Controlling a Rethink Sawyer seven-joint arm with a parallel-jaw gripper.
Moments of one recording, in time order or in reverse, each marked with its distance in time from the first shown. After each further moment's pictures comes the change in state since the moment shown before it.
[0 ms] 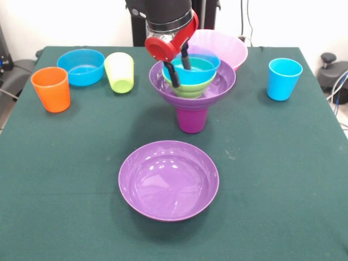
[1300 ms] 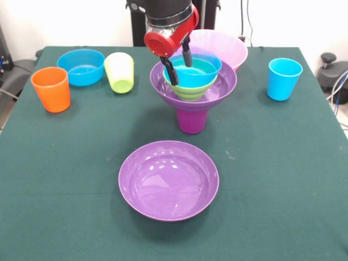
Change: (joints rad) arm 0.003 -0.024 0.000 -0.001 0.021 0.031 0.000
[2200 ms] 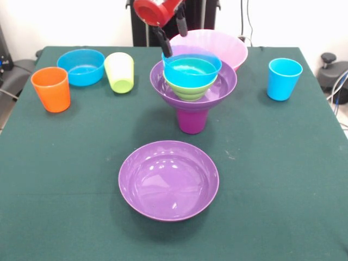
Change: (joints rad) arm 0.014 -0.085 0.000 -0.094 0.048 0.254 0.000
